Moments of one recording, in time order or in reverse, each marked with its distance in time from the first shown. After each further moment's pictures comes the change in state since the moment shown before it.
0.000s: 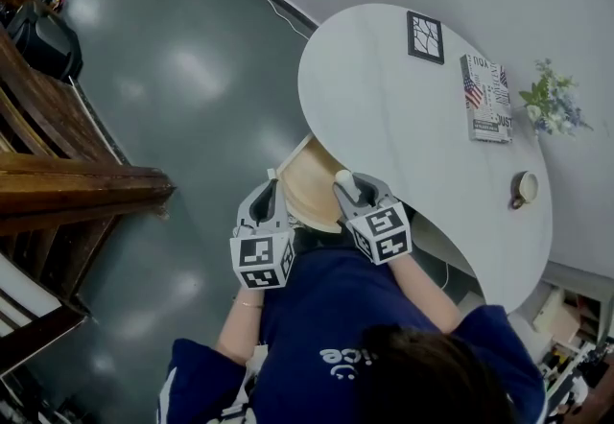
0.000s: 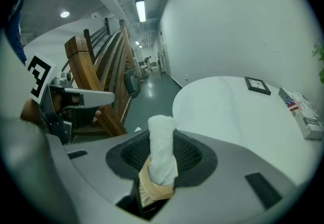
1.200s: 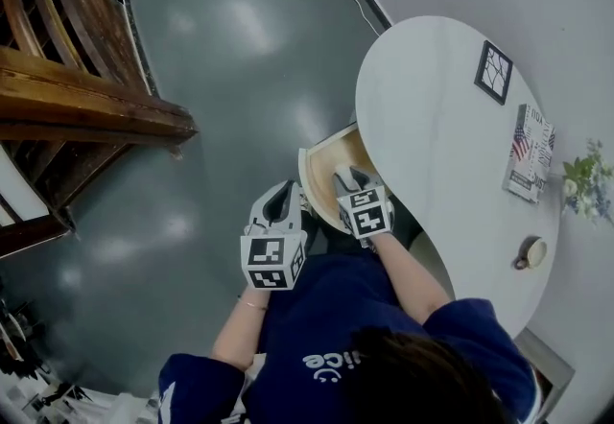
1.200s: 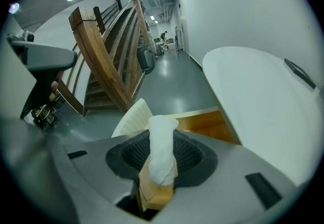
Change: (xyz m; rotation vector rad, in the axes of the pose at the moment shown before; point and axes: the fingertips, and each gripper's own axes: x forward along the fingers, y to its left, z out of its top) left arm -0.026 0.016 -0.035 -0.172 0.058 0.204; right arm 0.107 0.024 -0.065 -0.131 0.264 0.159
